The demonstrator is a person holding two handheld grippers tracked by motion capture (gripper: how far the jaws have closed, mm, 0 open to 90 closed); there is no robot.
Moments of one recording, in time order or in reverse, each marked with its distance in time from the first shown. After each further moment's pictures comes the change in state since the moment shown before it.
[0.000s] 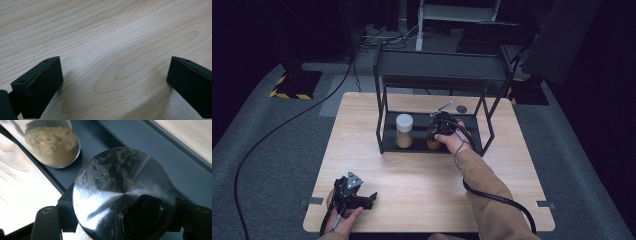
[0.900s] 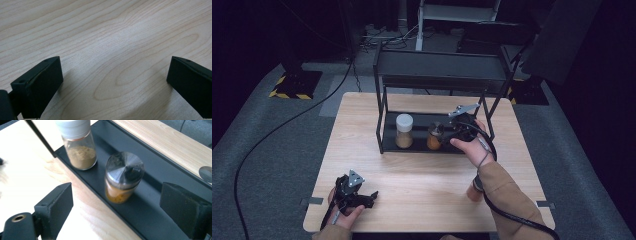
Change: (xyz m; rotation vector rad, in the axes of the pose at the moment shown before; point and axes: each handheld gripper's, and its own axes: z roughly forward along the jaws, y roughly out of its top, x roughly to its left) left arm 0.003 0.005 0.004 0.003 -0.012 0.013; right arm 0.020 -0.054 -0.095 -0.175 -0.006 0.020
